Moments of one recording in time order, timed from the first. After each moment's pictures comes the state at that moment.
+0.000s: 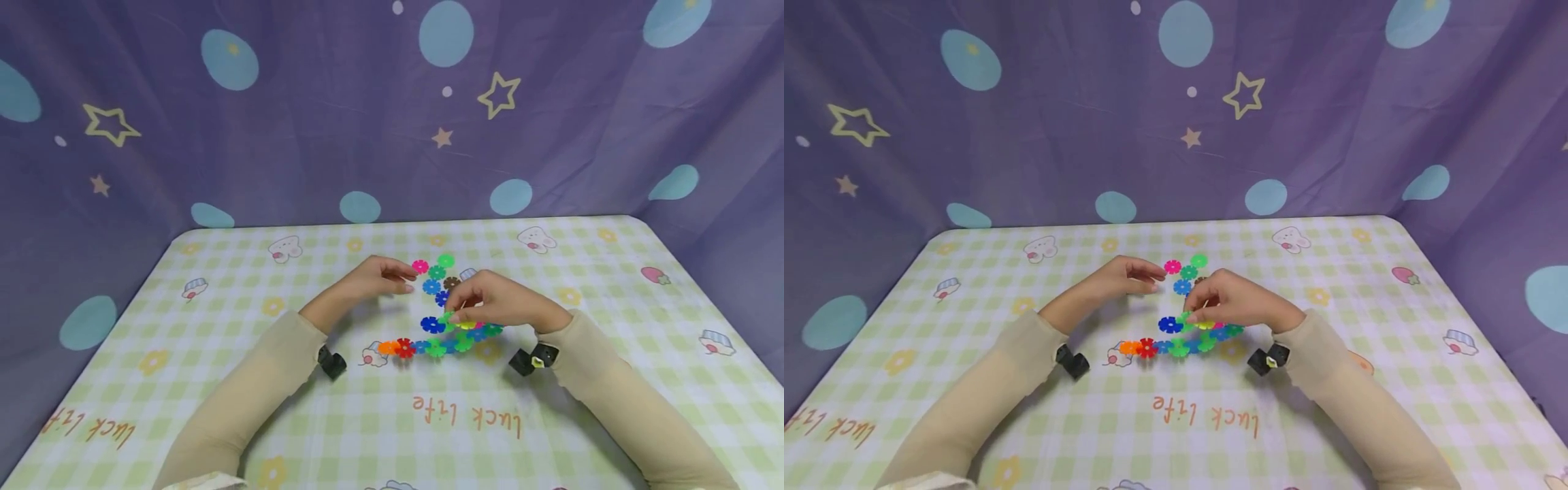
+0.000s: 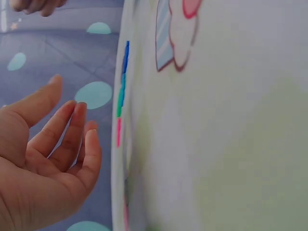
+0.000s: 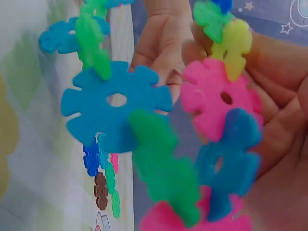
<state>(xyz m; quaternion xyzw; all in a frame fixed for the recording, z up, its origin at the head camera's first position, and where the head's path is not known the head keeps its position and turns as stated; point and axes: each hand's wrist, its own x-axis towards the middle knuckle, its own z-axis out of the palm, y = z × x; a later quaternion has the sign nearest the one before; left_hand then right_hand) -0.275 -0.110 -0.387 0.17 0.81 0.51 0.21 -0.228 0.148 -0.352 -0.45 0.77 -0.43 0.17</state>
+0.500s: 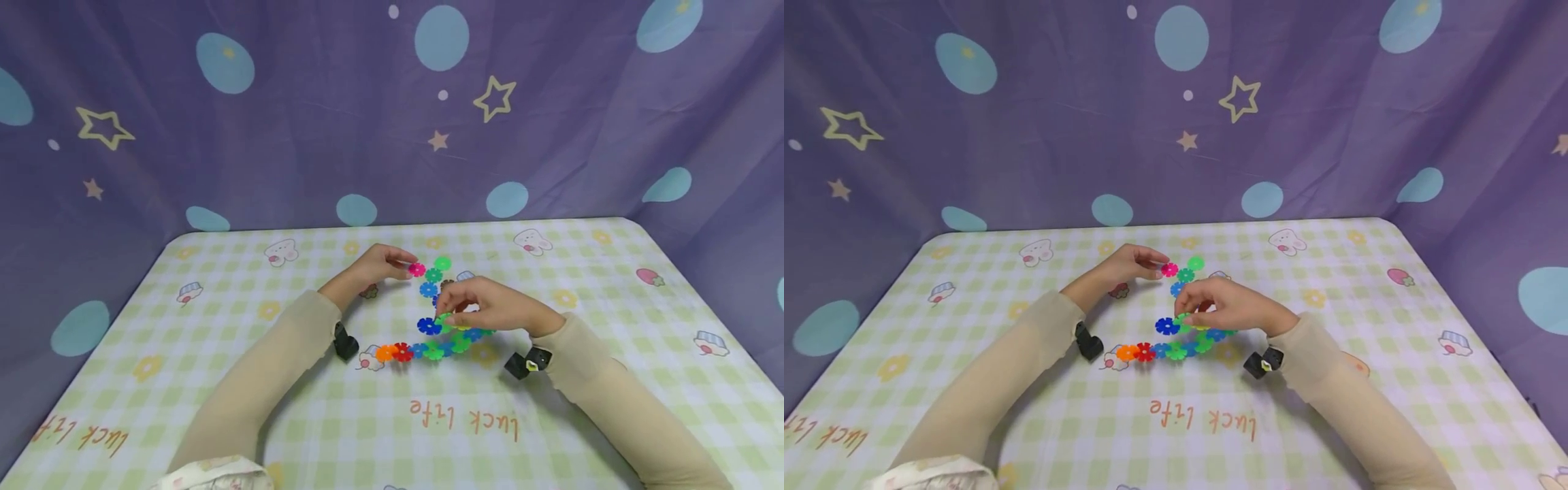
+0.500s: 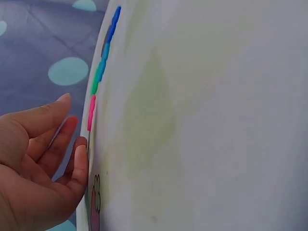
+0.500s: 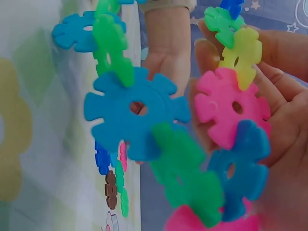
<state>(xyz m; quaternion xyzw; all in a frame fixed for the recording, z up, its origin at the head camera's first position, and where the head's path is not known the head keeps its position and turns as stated) -0.318 -0.097 -0.400 0.13 0.84 0.50 0.18 -0.228 0.145 -0.359 -0.45 0.74 -0.46 0.19</state>
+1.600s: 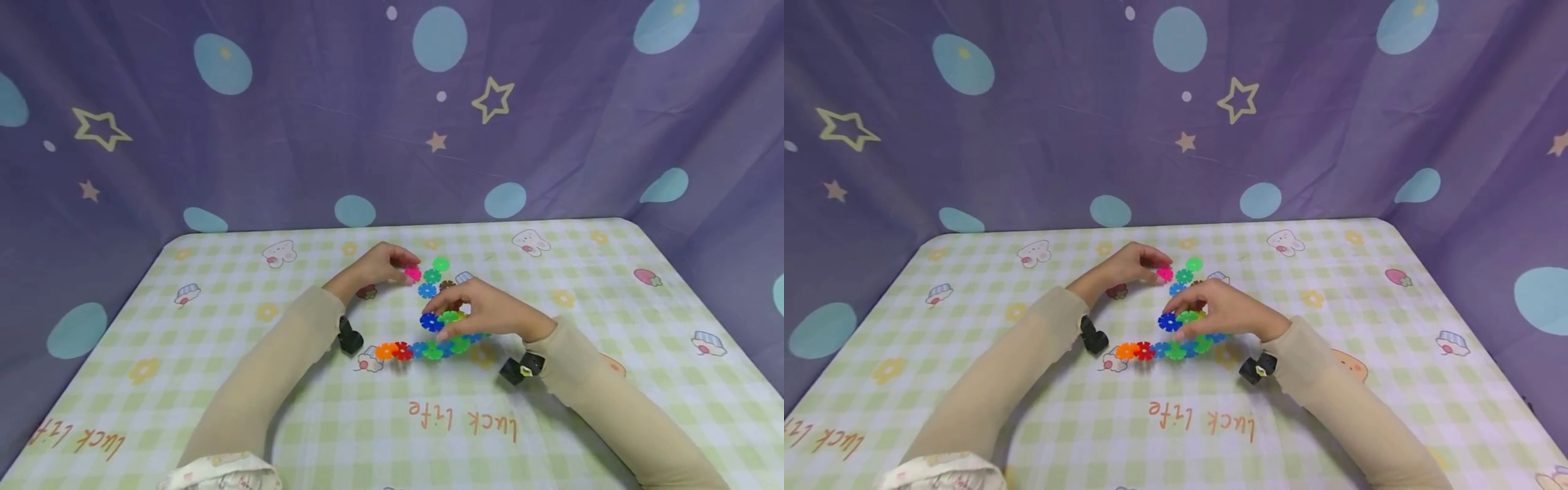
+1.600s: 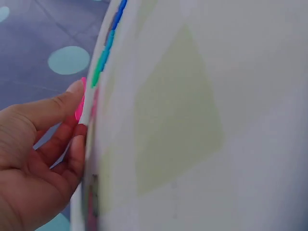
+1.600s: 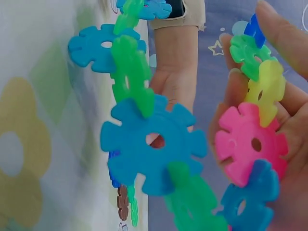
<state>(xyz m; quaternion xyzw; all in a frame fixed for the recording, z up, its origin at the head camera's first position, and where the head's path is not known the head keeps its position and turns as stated) -0.333 -0.097 -0.405 0.22 0.85 0.45 0.19 -0.224 0.138 -0.362 -0.44 0.77 -0.44 0.15</state>
